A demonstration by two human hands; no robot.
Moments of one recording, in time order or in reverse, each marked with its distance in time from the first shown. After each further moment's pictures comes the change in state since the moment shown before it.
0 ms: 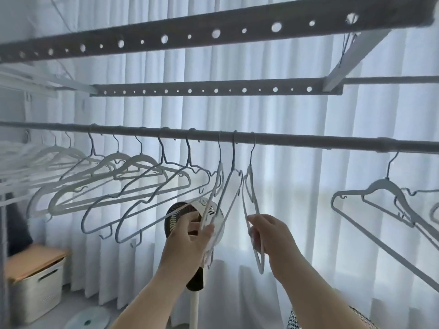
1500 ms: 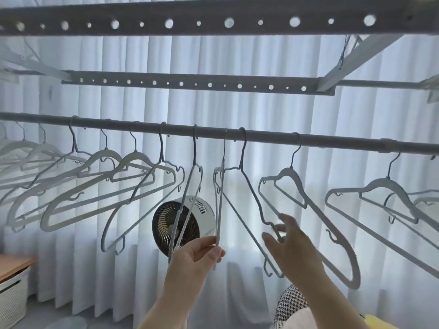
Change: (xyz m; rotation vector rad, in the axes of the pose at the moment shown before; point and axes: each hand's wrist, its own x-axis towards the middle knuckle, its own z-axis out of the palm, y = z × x) left_hand 0.009 -0.040 -0.012 -0.531 -0.229 -0.076; right_hand -0.011 0.013 0.011 -0.807 0.287 -0.159
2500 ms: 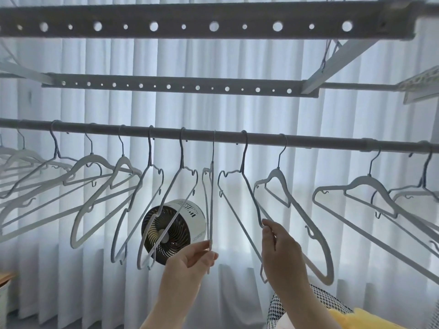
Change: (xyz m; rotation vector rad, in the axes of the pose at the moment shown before) left_hand -0.001 -0.008 0.006 0.004 0.019 -0.014; right_hand -0.007 0.014 0.017 0.209 0.233 -0.072
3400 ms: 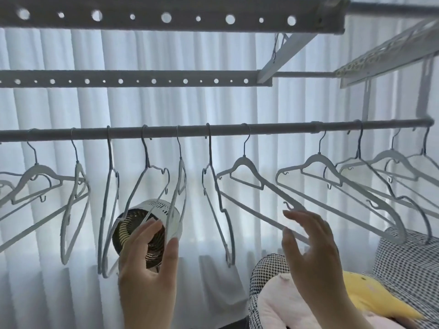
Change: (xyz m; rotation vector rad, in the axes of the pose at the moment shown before) left_hand -0.022 0.026 -0.015 0.278 0.252 0.501; right_hand -0.046 -0.010 -0.055 -0.119 0.398 -0.252
